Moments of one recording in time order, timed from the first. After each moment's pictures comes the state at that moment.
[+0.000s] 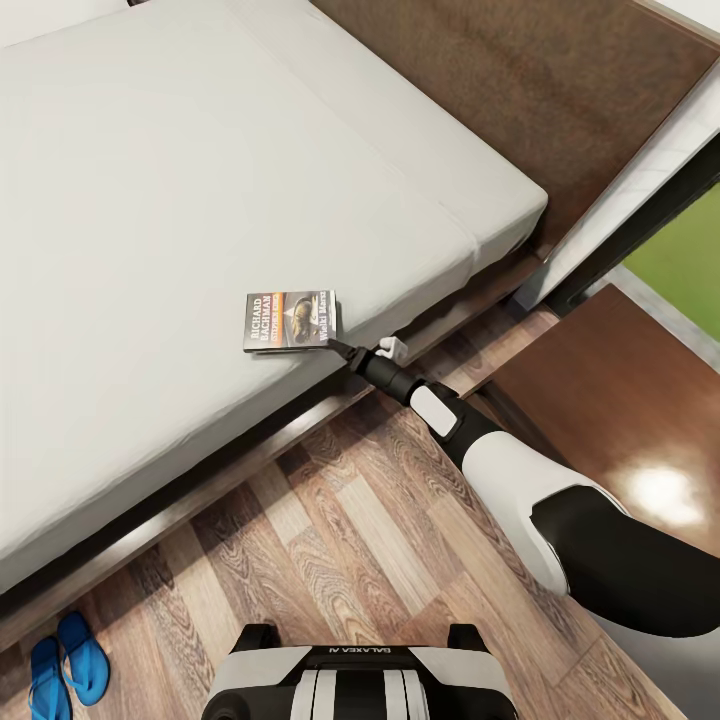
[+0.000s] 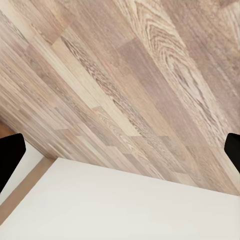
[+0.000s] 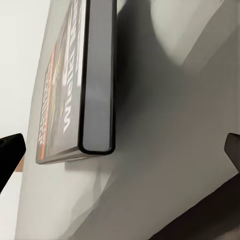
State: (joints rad) left arm -0.26 0.21 -0.18 -0.08 0.35 -0.03 0.37; right arm -1.29 0.17 0.35 -0.28 -0.90 0.12 0.60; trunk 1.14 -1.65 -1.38
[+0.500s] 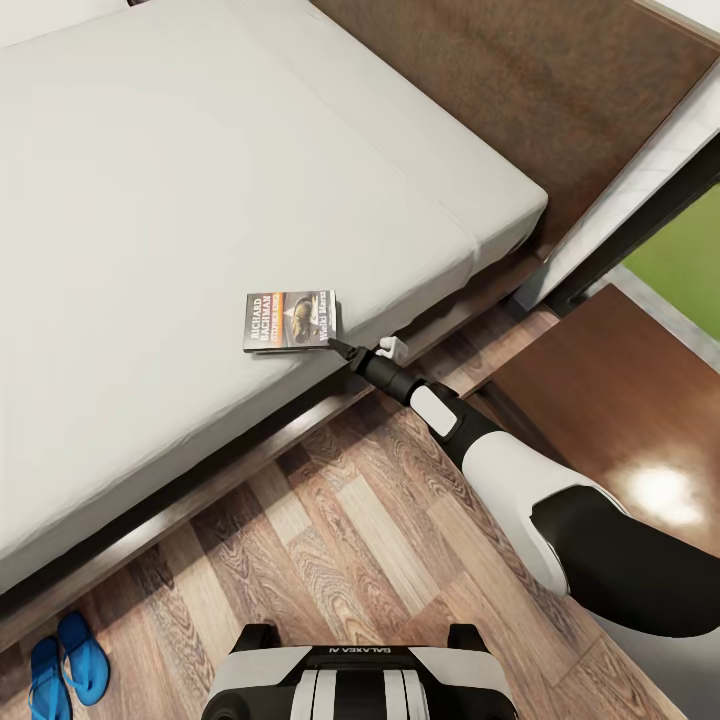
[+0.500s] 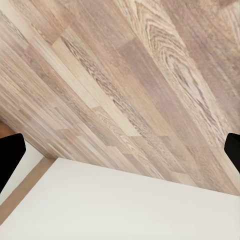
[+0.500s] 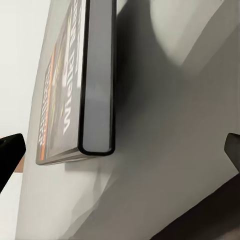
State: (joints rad) left arm -0.26 0.21 -0.18 -0.08 0.35 -0.03 0.37; right arm -1.29 0.17 0.35 -0.28 -0.91 0.12 0.60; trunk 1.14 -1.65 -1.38
